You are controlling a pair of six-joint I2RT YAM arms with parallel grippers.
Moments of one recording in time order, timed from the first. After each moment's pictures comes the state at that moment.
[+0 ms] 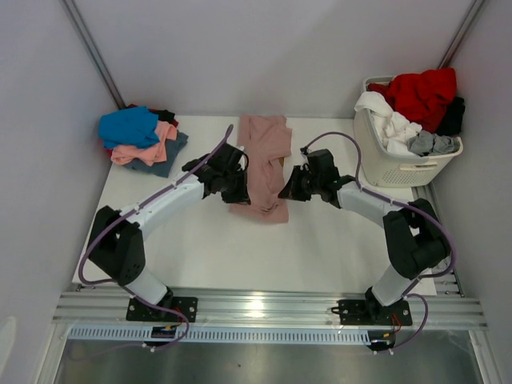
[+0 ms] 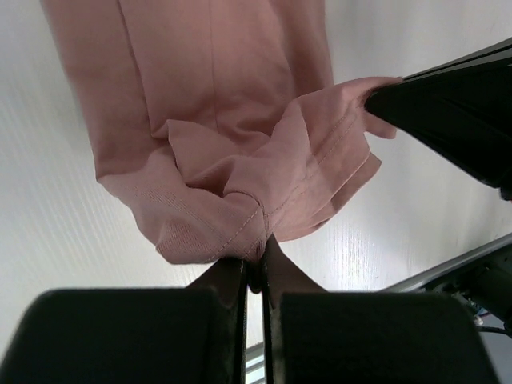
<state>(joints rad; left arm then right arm) -0.59 1.56 1.24 -0.66 0.11 -0.57 0.49 1.64 1.00 -0.08 -0.35 0.66</state>
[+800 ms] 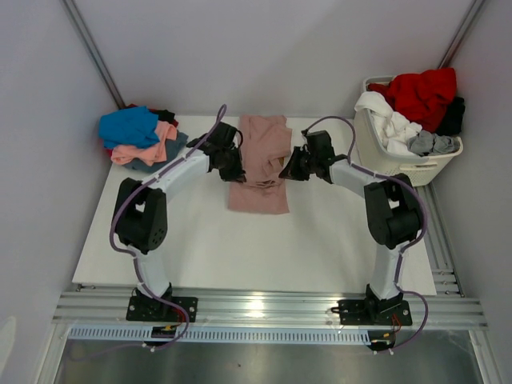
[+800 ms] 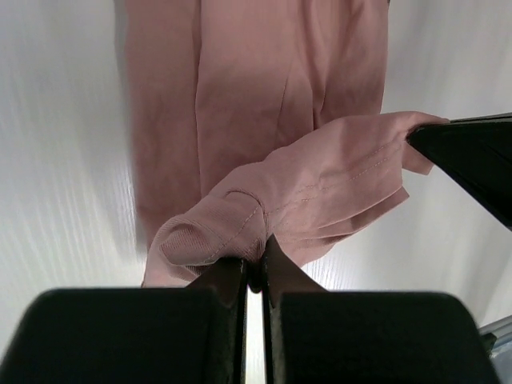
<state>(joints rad) -0.43 1.85 1.47 -0.62 0.12 -0.57 0.39 1.94 1.31 -0.11 -0.37 0.63</state>
